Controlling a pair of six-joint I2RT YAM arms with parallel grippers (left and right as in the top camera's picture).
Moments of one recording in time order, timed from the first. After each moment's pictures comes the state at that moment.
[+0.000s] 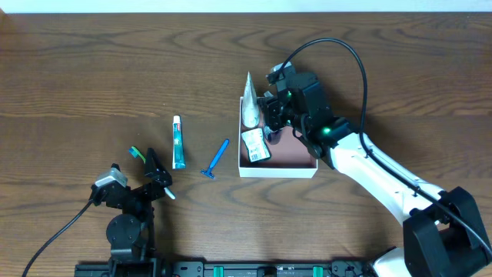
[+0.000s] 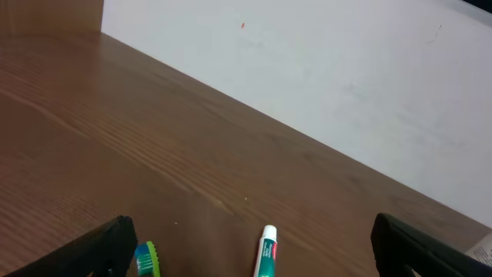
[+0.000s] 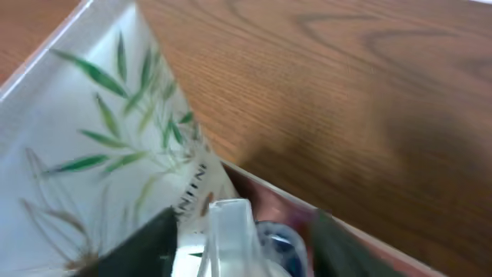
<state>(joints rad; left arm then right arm) 0.01 0.01 0.03 -0.11 -0.19 -0.43 0.54 1.63 1.04 -0.06 -0.07 0.18</state>
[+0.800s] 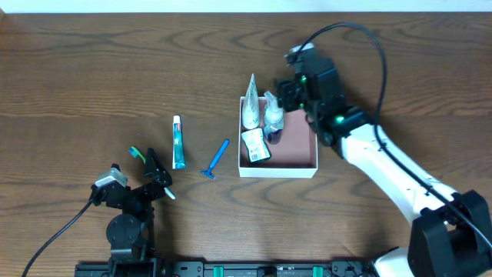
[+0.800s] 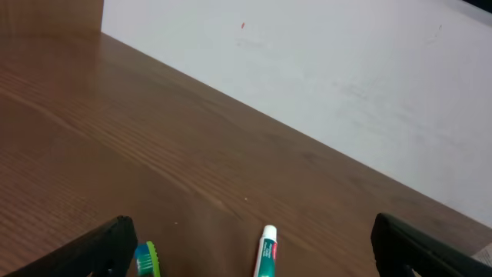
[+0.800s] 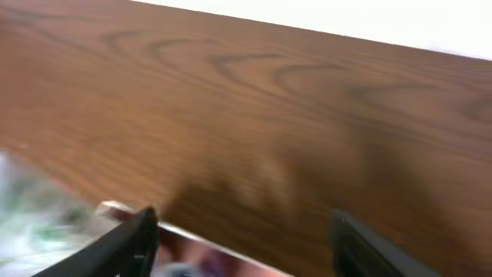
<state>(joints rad) 0.01 0.01 0.03 -0.11 -0.19 -0.43 0.44 1.61 1.11 -0.11 0.07 0.17</state>
